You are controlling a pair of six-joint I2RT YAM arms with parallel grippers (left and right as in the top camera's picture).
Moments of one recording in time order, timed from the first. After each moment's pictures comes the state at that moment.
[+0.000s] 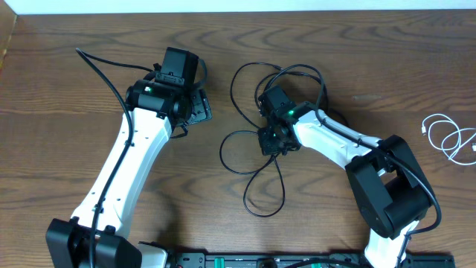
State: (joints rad) left arm -0.26 1.54 1.37 -1.05 -0.13 -0.52; right arm 0.58 1.95 1.23 -0.64 -0.16 0.38
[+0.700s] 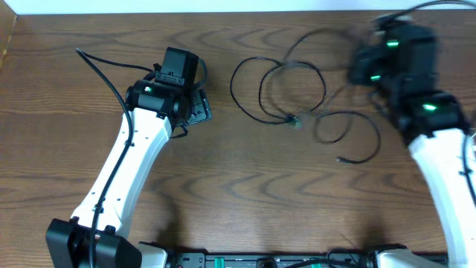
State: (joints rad) left arm -0.26 1.54 1.37 -1.05 -0.13 -0.52; right arm 0.11 1.37 1.34 -0.53 0.02 0.32
